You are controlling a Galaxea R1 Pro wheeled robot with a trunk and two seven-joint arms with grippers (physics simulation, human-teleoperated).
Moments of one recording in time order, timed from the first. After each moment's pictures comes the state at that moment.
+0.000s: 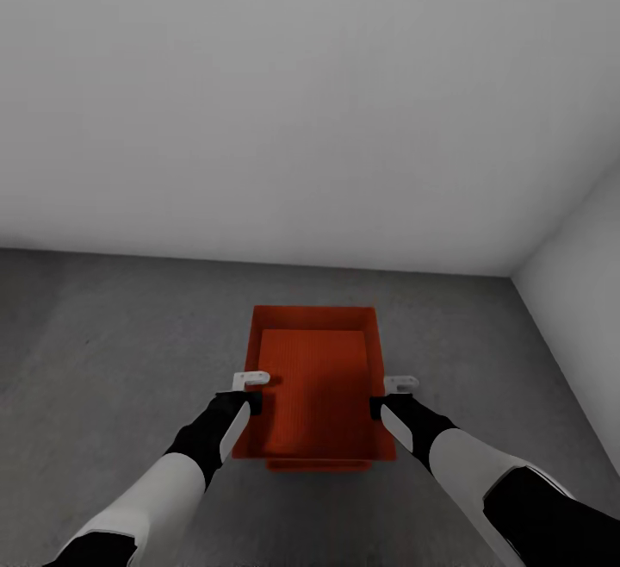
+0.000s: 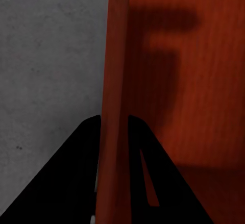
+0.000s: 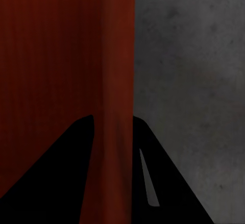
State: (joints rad) left arm -0.75 -0.16 -0.04 -0.52 0.09 0.44 0.27; right arm -0.90 0.06 0.59 -0.21 -0.60 0.29 -0.29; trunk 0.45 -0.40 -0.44
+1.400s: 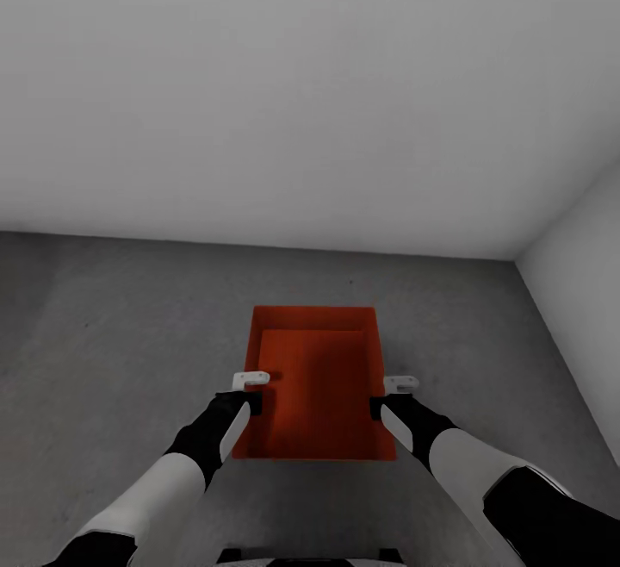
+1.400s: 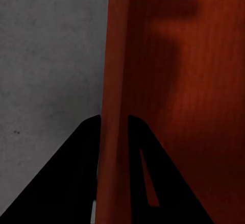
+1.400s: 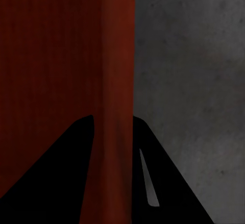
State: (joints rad) left arm -0.75 -0.16 -0.04 -0.52 0.10 0.44 0.27; right arm -0.90 0.06 0.59 -0.21 -0.60 0.29 -0.29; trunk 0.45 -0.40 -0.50
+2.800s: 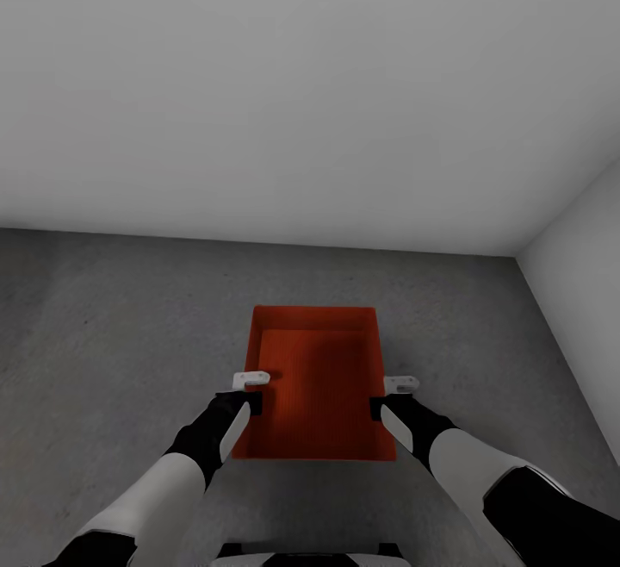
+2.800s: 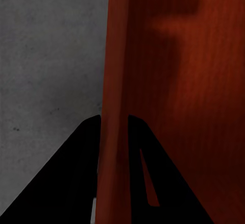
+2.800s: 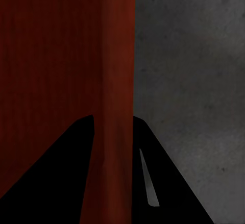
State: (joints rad) left arm -0.75 -0.16 -0.04 -0.52 0.09 0.44 0.27; right arm -0.90 0.06 0.59 -0.20 -0.61 0.29 -0.29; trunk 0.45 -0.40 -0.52
